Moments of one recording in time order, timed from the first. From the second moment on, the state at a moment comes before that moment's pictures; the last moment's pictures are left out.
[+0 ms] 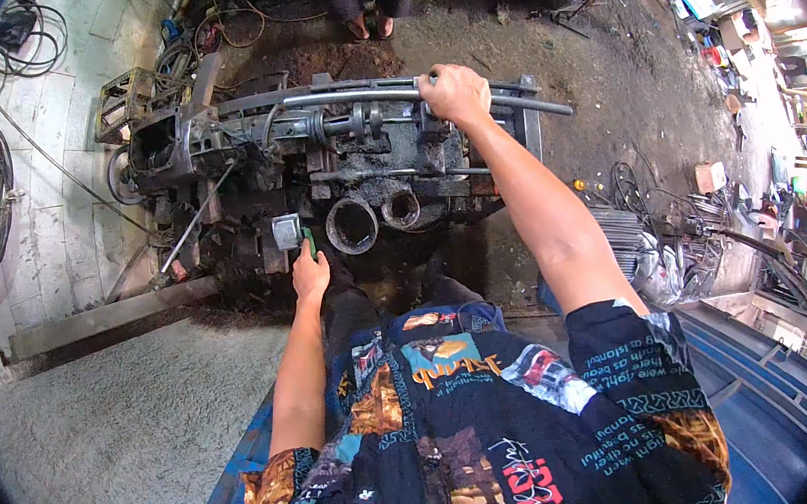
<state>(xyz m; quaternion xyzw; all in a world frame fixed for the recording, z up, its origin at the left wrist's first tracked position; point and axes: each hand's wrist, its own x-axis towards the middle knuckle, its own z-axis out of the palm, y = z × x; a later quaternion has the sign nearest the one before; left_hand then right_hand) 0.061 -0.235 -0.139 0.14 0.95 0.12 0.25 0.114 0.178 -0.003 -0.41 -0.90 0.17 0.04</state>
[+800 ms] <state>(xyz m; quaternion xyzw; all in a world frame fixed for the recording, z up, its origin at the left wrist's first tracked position) 0.073 -0.235 -0.147 0.13 0.96 0.15 0.21 0.111 0.176 -0.001 -0.42 -0.88 0.19 0.05</state>
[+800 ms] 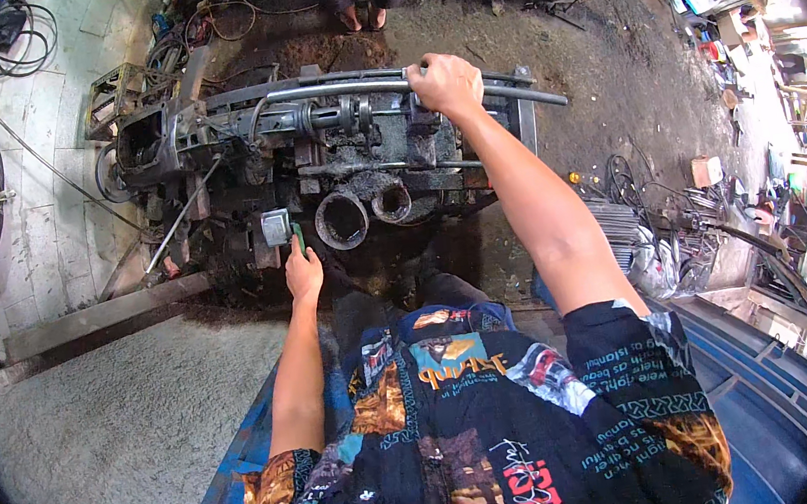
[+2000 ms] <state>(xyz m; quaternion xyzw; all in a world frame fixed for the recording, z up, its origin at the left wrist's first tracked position) 0.076 -0.229 -0.154 0.12 0.96 0.14 0.20 0.107 0.173 -0.003 -0.42 -0.89 0.18 0.06</state>
